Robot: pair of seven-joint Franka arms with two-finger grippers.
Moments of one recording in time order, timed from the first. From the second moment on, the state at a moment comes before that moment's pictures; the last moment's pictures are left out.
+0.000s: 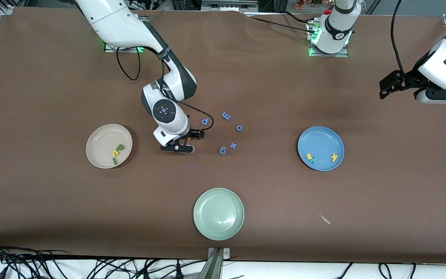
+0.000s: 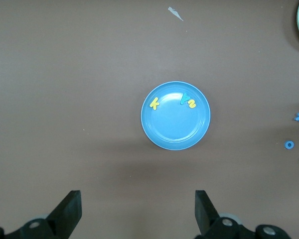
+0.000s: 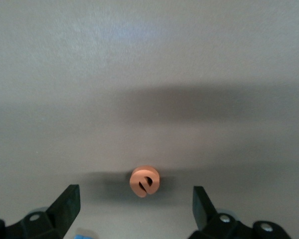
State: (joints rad) left arm 0.03 -0.04 -0.11 -1.67 0.01 1.61 -0.07; right arm 0.55 0.67 0.05 -1.74 0.08 2.34 0.61
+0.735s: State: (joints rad) left arm 0.03 -0.04 -0.11 -1.67 0.01 1.61 -0.07; right arm 0.55 0.68 0.05 -1.76 0.08 2.37 0.61
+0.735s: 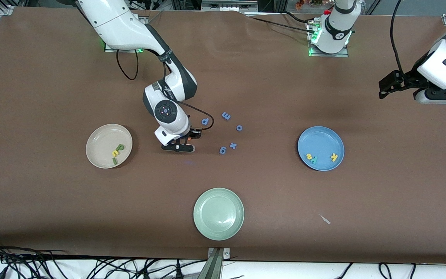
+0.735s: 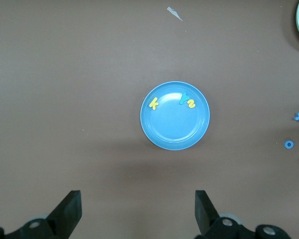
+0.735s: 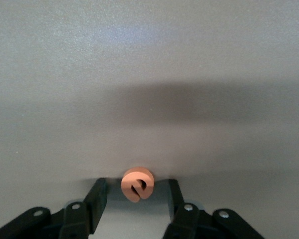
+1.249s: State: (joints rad) left arm 0.03 -0.04 -0.11 -1.67 0.01 1.61 -0.07; right arm 0.55 0.67 0.04 -1.76 0.08 2.37 0.61
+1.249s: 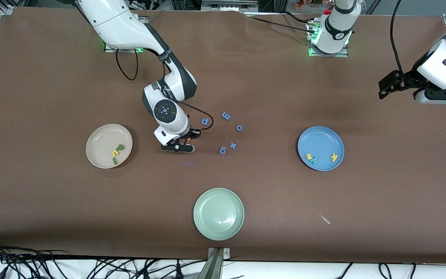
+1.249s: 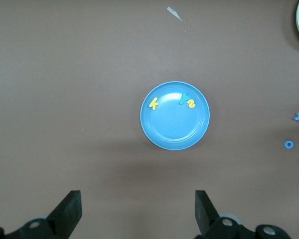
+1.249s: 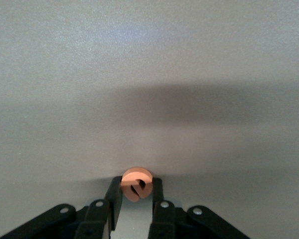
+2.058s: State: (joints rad) left arm 0.03 -0.04 -0.11 -1.67 0.01 1.61 -0.07; right arm 0.50 0.57 -0.26 -1.72 0.08 2.11 0.17
